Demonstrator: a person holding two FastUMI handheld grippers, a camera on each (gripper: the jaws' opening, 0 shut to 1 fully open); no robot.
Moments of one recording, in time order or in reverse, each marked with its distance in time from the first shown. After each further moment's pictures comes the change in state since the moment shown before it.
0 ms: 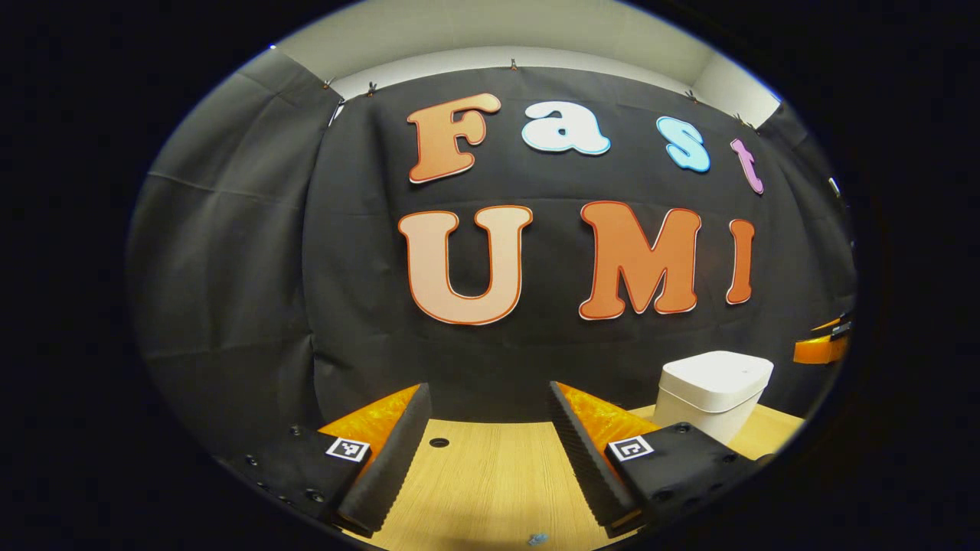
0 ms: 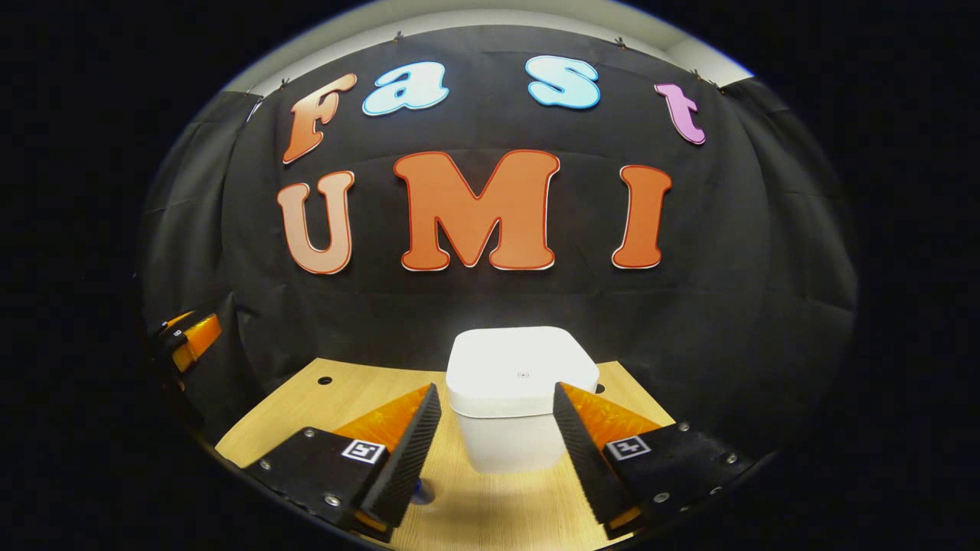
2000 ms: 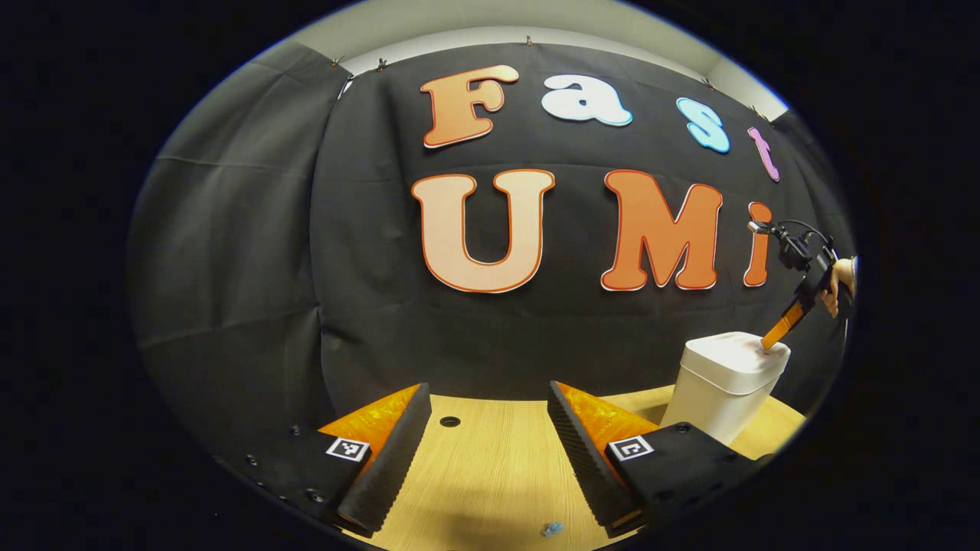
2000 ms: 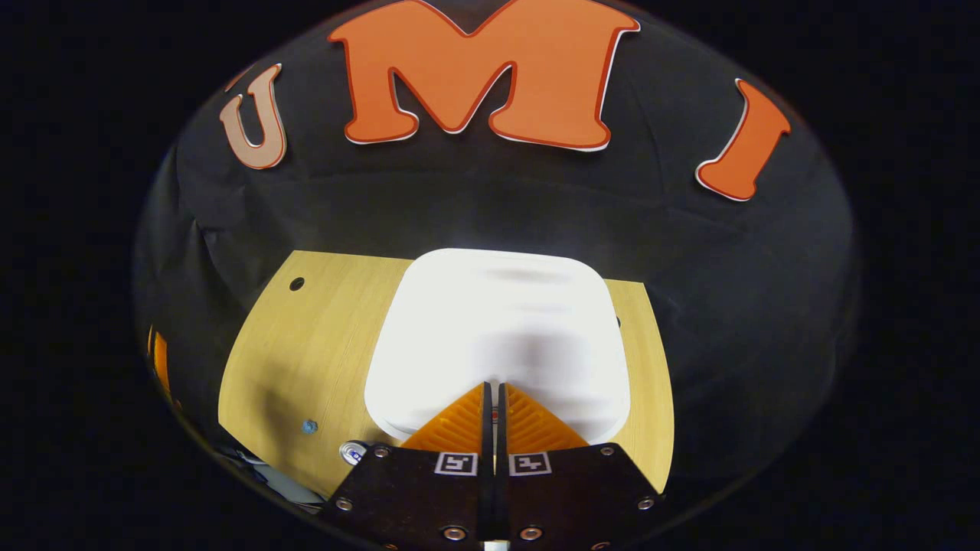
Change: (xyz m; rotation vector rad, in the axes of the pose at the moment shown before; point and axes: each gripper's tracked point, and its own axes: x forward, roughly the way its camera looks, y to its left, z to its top) left arm 0.015 0.026 -0.038 -0.022 0.109 0.030; right arm 0.157 -0.035 -0.033 -0.153 0.651 0.071
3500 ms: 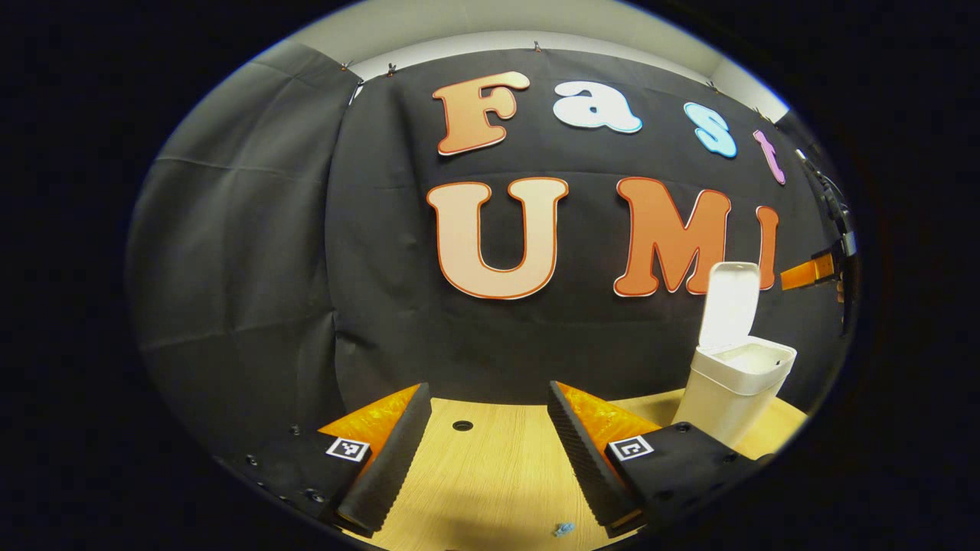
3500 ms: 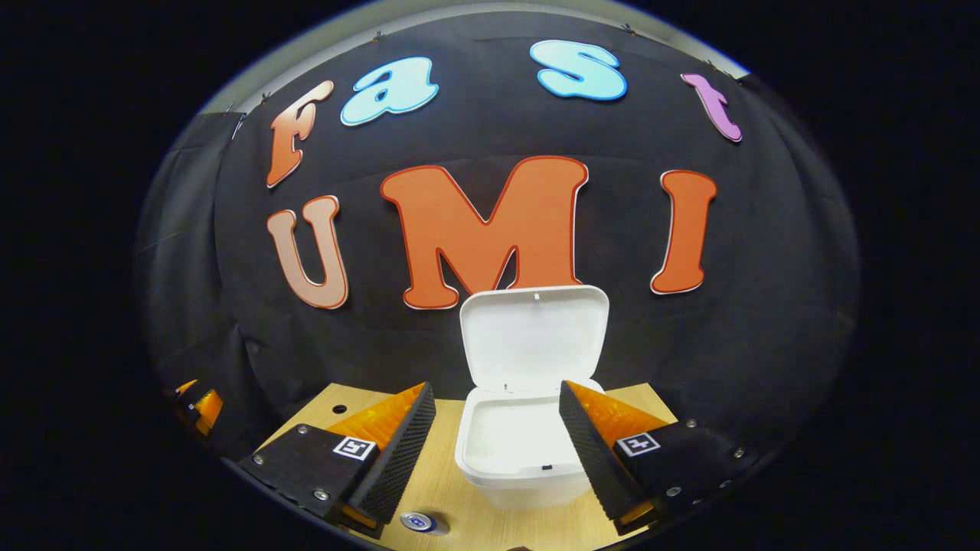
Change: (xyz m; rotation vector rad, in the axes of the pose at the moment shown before) left arm -0.007 0.021 0.006 -0.010 -0.033 0.037; right arm -0.138 0.031 0.052 0.186 -0.677 0.032
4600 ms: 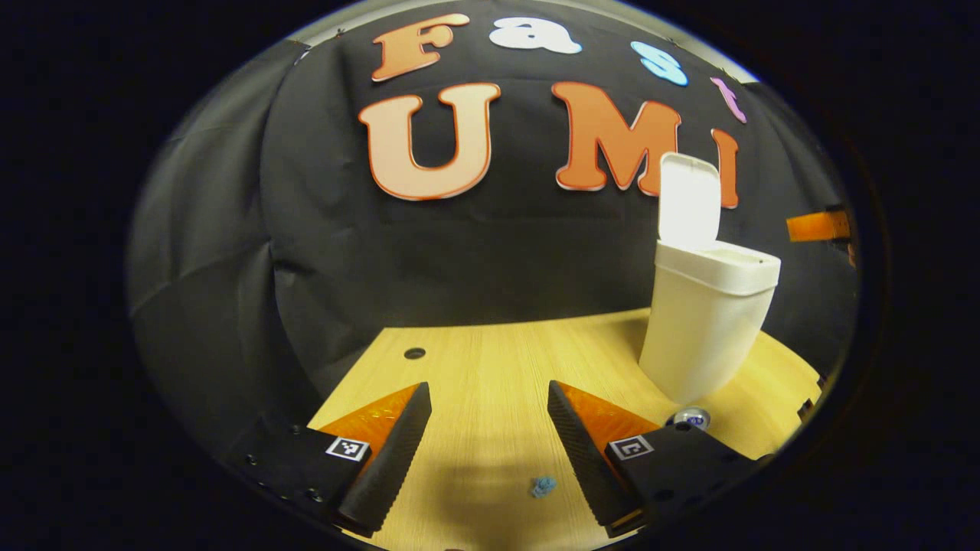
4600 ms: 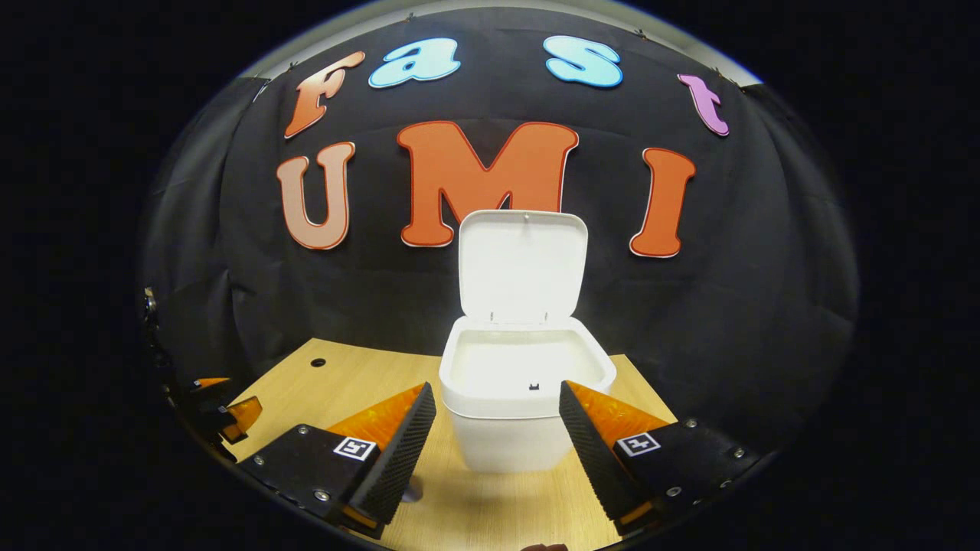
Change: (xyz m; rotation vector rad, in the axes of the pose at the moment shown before) left arm -0.006 -0.073 -0.169 0.101 0.307 -0.173; right arm -0.041 -0.011 -0.104 -0.115 0.090 -0.062
